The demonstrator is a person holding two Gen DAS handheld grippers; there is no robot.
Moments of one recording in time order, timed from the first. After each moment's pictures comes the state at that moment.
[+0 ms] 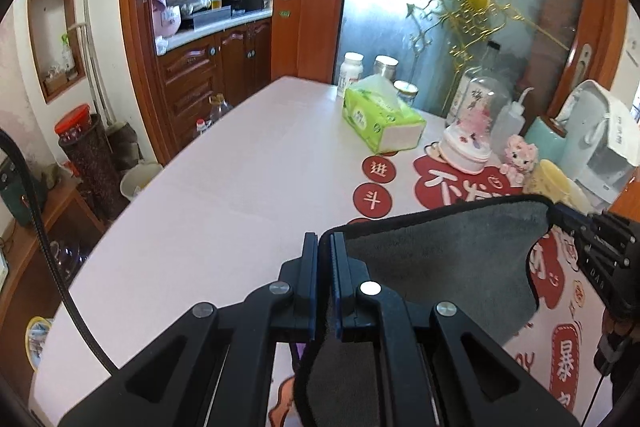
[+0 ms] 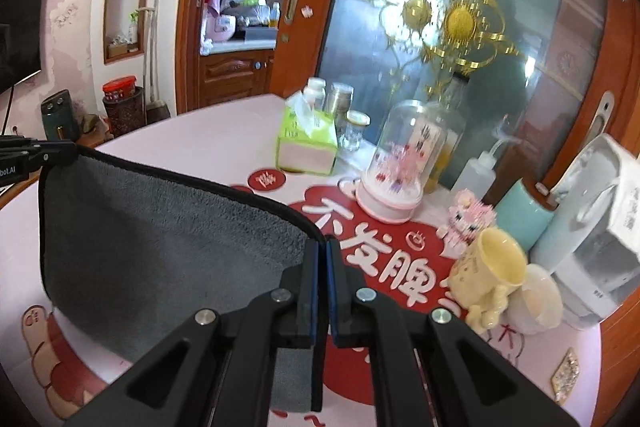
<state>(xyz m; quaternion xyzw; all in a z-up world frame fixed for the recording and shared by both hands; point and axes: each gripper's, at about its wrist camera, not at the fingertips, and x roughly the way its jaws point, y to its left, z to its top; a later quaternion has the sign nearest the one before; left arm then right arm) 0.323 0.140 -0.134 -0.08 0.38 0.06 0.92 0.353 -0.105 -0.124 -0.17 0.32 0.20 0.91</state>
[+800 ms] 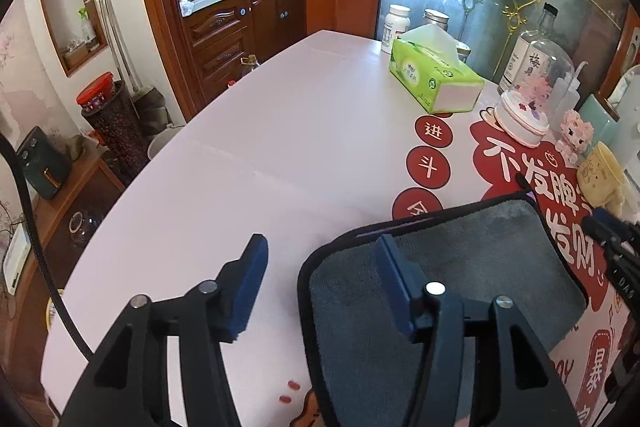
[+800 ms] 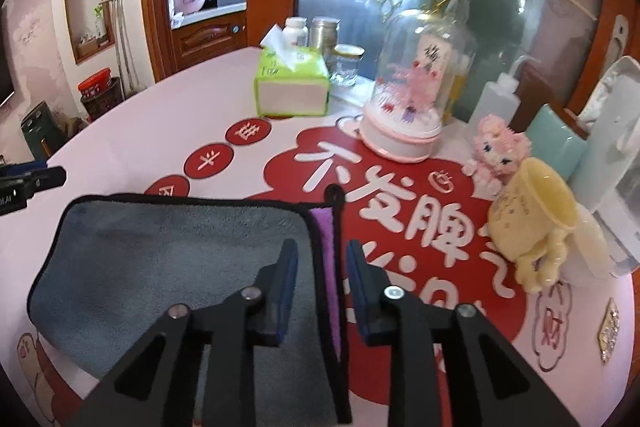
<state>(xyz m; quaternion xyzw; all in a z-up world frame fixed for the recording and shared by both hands) 0.349 0.153 -0.175 -0.06 0.45 0.12 0.88 0.381 -0.107 -0.164 -0.11 0.39 0.16 0.90</state>
